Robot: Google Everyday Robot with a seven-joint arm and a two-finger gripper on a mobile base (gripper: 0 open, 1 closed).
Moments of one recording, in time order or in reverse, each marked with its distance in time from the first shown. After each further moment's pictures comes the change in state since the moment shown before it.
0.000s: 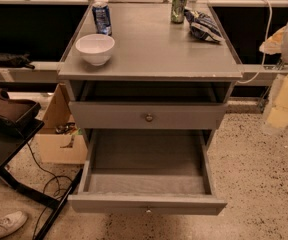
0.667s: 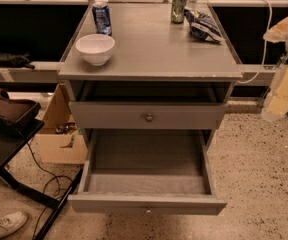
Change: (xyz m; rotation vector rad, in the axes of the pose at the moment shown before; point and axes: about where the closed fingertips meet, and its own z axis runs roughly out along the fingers) arm 0.004 -0.027 0.000 0.070 -0.034 -0.010
